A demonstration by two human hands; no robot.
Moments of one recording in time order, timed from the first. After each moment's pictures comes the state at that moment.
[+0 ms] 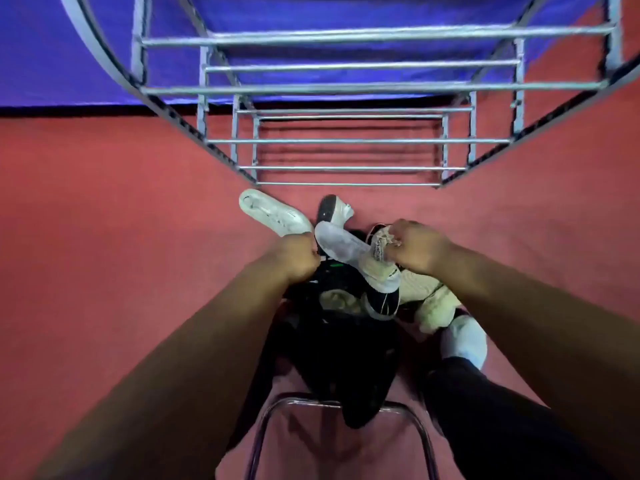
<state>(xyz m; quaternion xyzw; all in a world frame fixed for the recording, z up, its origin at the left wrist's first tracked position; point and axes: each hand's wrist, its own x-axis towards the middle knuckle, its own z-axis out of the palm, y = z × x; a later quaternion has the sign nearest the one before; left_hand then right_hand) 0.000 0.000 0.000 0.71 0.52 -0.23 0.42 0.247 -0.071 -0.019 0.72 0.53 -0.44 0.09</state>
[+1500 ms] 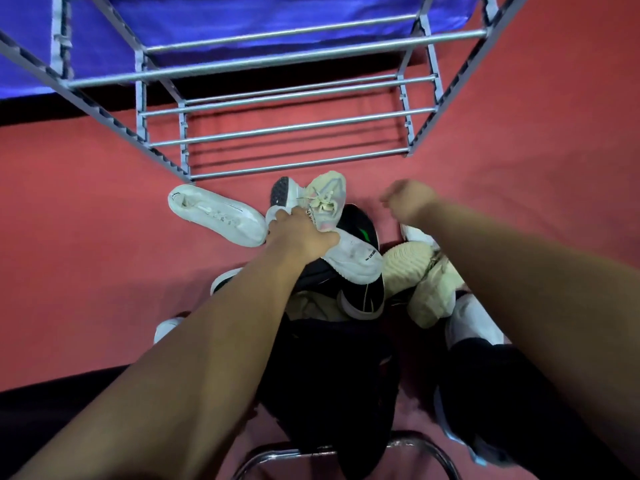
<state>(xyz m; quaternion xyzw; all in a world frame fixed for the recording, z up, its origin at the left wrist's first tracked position) 0.074 -0.047 -0.166 0.70 0.60 -0.19 0.34 0.298 -0.093 -0.174 0.83 0.32 -0.45 -0.08</state>
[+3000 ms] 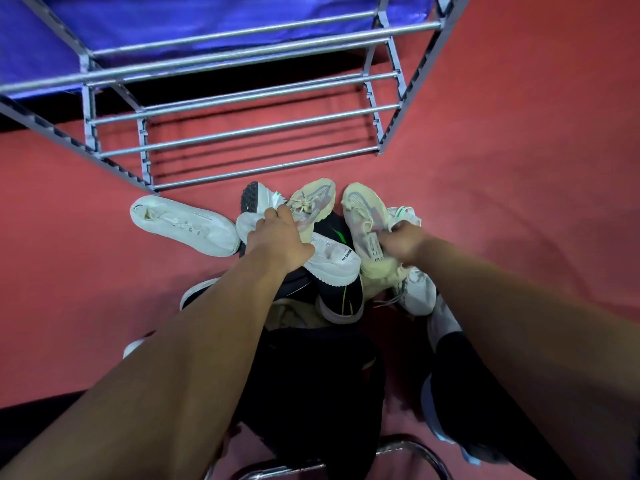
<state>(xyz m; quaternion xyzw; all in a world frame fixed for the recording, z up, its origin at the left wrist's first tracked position) 0.093 -0.053 -0.188 0.79 0.52 -0.21 0.25 0.308 -0.172 -0.186 0.84 0.21 -0.49 -0.04</state>
